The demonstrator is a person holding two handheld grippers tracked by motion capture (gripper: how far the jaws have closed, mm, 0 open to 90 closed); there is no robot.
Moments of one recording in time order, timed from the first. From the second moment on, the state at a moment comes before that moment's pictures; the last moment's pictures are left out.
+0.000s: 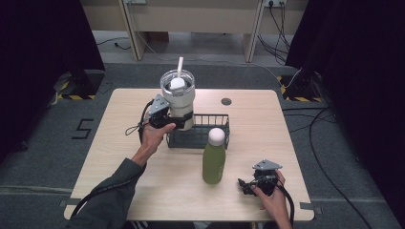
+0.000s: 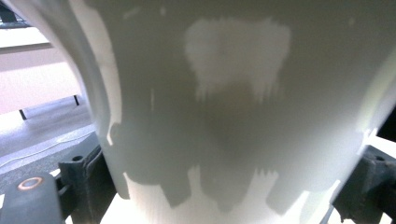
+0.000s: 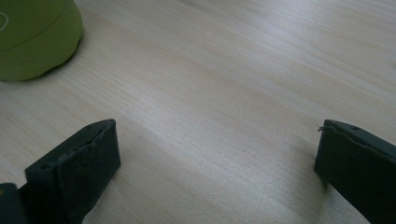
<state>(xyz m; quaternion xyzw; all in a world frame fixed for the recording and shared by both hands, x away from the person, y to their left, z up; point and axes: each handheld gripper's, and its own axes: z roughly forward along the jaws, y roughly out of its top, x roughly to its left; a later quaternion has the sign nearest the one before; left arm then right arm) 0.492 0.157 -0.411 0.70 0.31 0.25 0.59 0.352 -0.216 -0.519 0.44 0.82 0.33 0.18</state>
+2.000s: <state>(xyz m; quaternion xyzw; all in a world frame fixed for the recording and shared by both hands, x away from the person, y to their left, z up) 0.496 0.159 -0.462 0.71 0.31 0.24 0.58 0.352 -0.216 -0.519 0.44 0.82 0.33 0.18</state>
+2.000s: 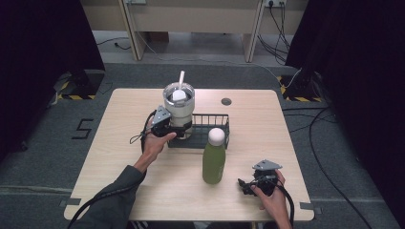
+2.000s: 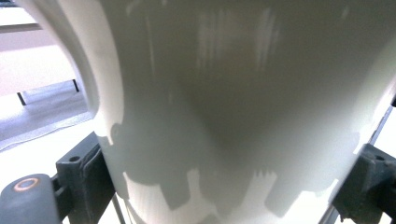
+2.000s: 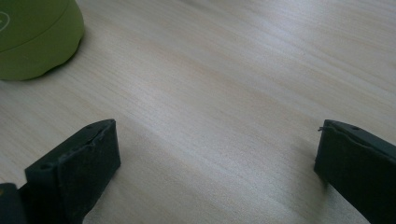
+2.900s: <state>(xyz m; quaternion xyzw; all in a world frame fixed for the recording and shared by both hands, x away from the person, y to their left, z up) 0.496 0.164 -0.463 0.71 0.31 0.23 0.59 0.352 -0.216 -0.519 0.44 0.82 0.33 0.18</state>
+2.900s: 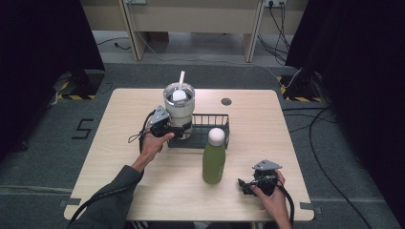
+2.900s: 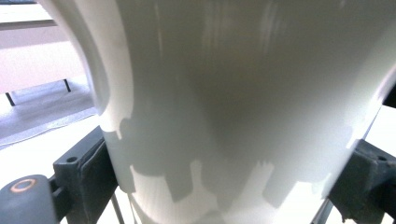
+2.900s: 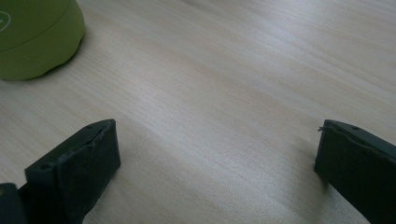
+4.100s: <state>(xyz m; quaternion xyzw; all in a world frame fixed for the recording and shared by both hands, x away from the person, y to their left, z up) 0.489 0.169 -0.466 0.71 0.31 0.23 0.59 0.352 -0.216 -0.519 0.44 0.82 0.33 0.18</state>
